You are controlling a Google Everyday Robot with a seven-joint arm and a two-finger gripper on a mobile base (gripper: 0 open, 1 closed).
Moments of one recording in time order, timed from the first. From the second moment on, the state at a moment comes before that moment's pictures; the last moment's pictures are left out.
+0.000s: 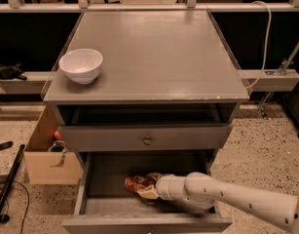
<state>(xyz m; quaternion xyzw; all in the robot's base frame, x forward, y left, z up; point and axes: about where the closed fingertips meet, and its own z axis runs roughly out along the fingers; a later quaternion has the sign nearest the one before) 0.521 0.009 0.370 -0.44 0.77 0.26 0.38</state>
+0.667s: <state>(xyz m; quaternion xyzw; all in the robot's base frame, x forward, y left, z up) 0.521 0.009 0.370 -0.44 0.77 0.26 0.38</state>
